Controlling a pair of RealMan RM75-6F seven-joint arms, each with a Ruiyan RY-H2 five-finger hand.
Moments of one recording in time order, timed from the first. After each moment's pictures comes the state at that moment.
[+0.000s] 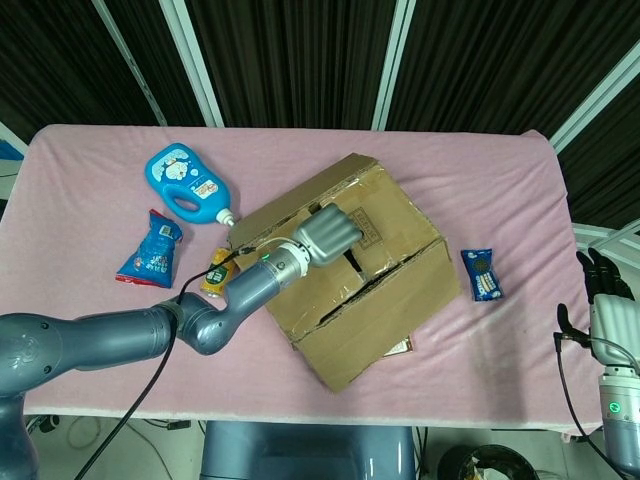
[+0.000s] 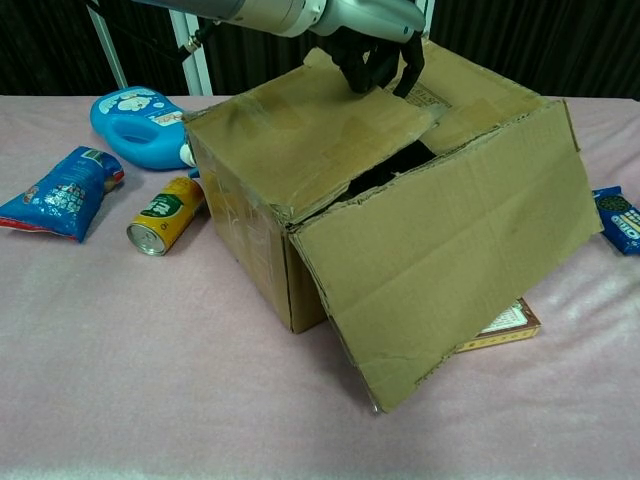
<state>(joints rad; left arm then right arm) -1.53 -1.42 -0.13 -1.42 0.66 0.58 0.65 0.18 -1.19 0.16 -1.50 -1.28 1.42 0.04</state>
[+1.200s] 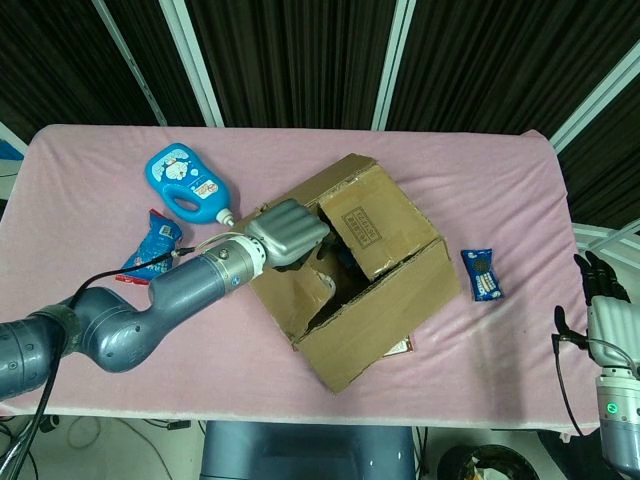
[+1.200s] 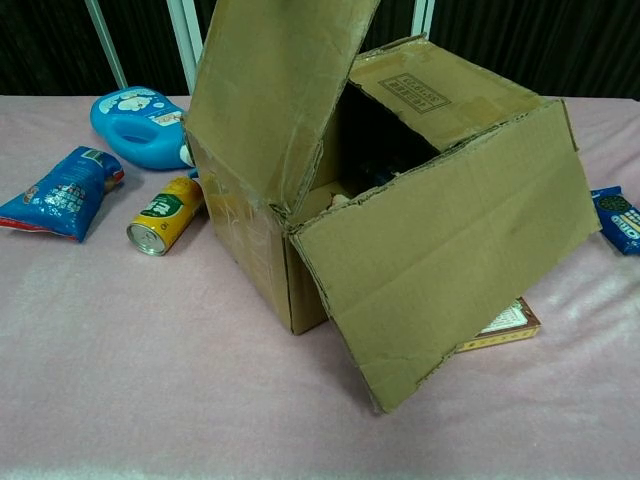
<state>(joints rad) -1.67 -0.84 -0.08 -1.84 0.45 0.32 0.33 0.17 -1.20 0.18 -1.51 -1.28 1.39 0.05</state>
